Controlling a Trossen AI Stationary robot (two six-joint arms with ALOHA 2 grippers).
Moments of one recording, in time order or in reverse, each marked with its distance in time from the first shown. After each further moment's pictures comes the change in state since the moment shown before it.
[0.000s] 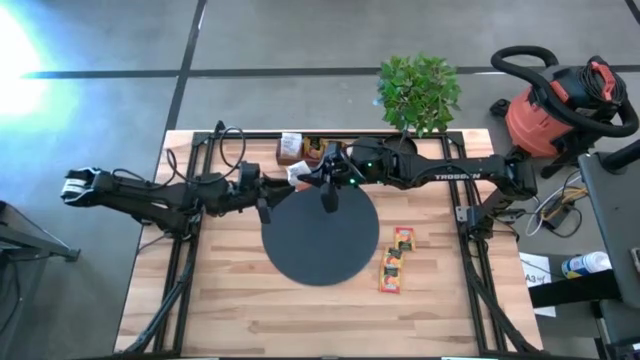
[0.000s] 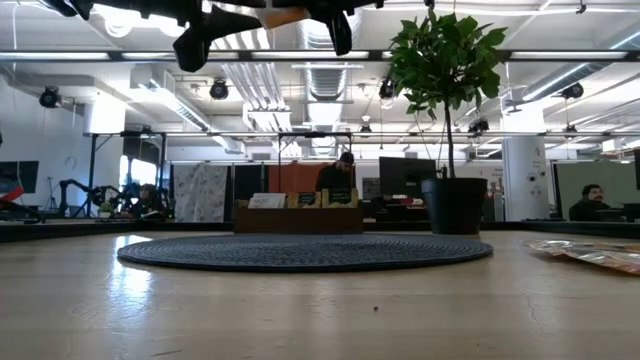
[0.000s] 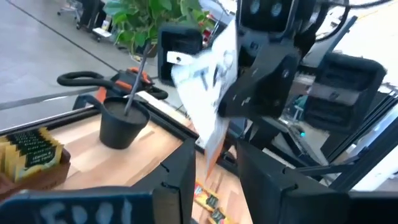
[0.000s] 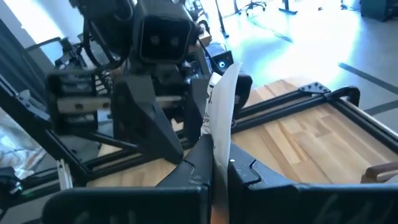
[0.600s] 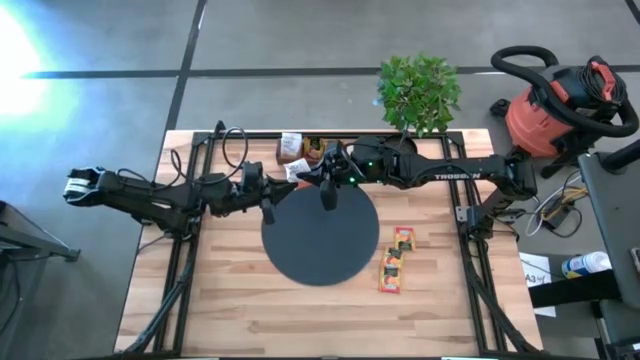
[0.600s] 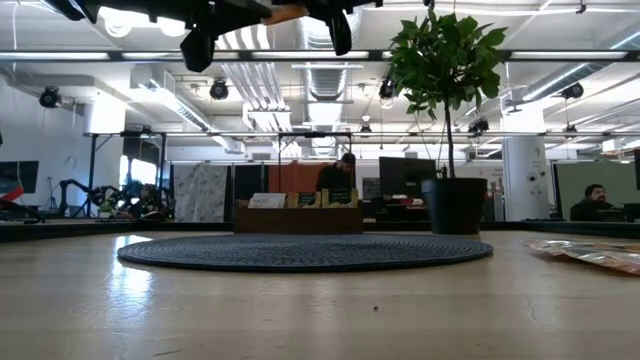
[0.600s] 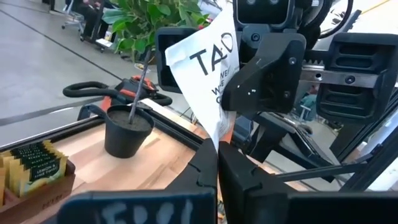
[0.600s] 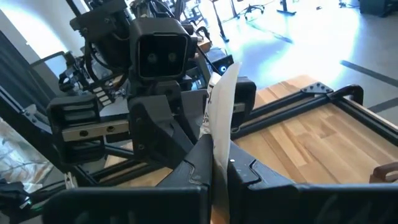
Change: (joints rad) left arm 0.009 0.049 0.000 0.068 -0.010 0.063; right arm 0.000 0.000 0.000 0.028 0.003 0.059
